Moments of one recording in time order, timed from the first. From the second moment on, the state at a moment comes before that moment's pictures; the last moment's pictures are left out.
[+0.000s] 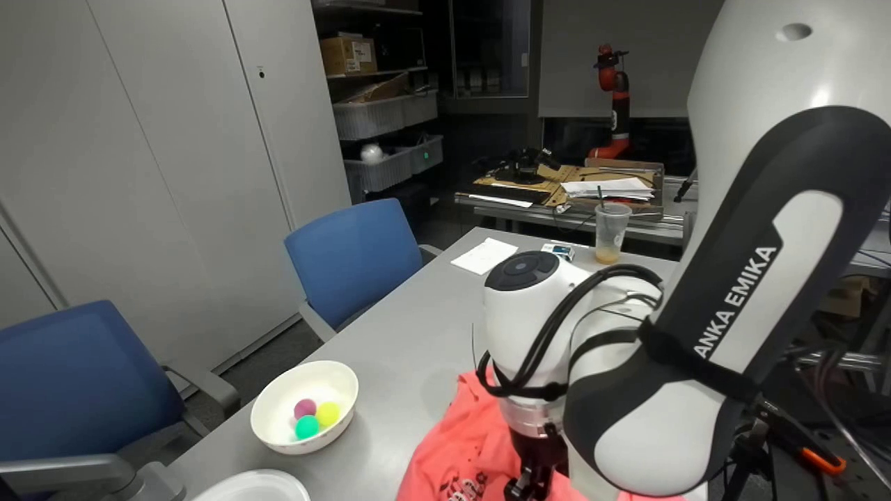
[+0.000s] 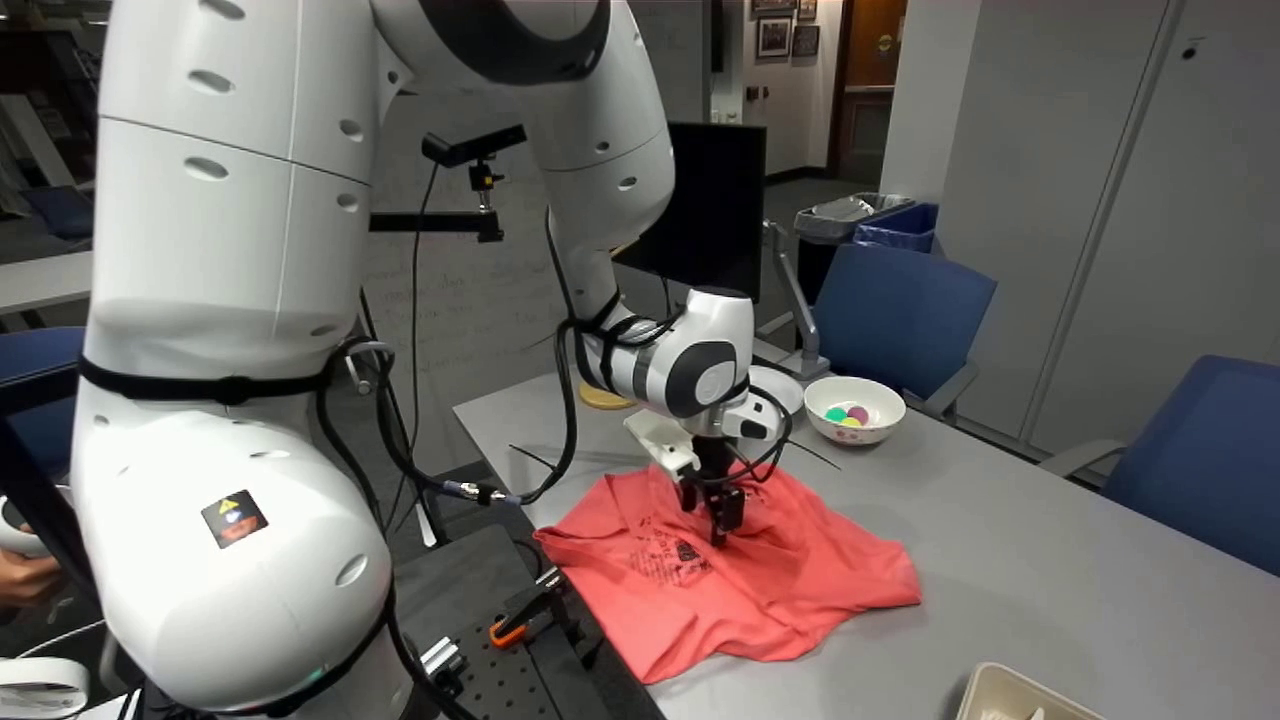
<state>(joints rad) 0.29 0.43 -0.03 -2.40 -0.03 2.72 0.39</state>
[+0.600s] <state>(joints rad) 0.27 0.48 -0.03 -2.39 0.01 2.74 0.39</state>
